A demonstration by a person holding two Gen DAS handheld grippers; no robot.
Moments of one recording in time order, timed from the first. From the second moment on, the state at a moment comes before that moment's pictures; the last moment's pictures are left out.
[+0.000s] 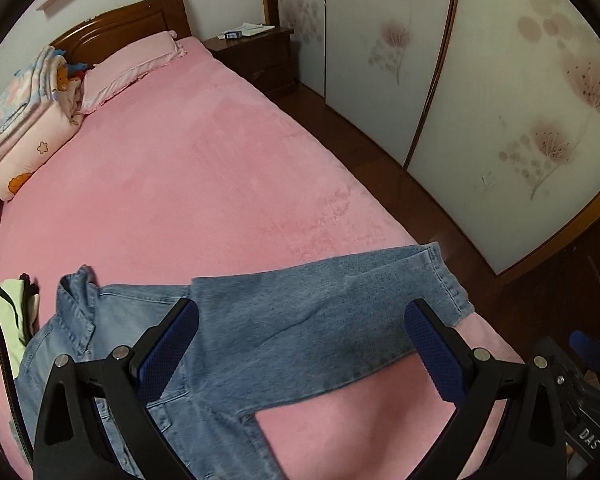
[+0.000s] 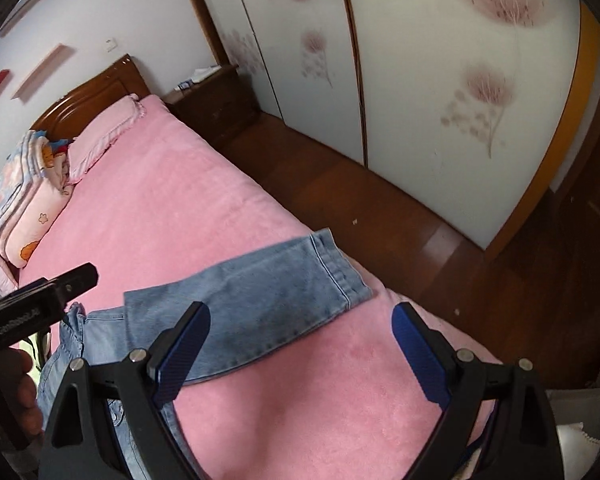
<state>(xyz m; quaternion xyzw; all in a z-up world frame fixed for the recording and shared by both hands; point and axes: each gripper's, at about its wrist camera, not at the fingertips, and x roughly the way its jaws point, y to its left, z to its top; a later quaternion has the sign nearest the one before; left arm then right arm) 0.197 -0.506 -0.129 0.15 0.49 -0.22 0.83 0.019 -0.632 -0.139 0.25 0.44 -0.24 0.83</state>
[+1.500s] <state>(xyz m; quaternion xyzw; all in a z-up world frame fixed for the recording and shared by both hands) 0.225 -0.453 -0.195 0.11 0.52 -0.20 0.82 0.088 -0.689 -0.282 0.44 0.42 -0.13 0.78</state>
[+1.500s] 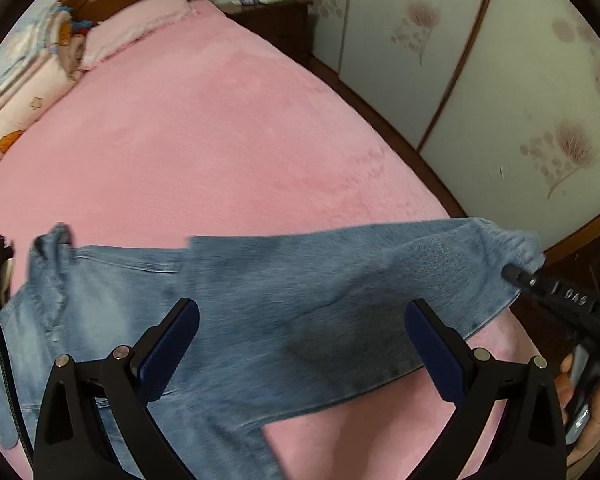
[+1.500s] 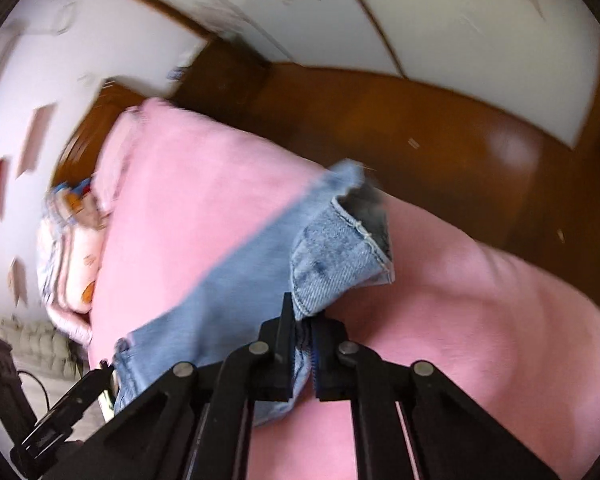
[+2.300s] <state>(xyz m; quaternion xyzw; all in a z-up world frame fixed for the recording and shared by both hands) 0.211 -0.008 -0.182 0.01 0.55 -0.03 0.83 0.227 -0.170 -0.188 0.17 0.49 0.16 0.84</state>
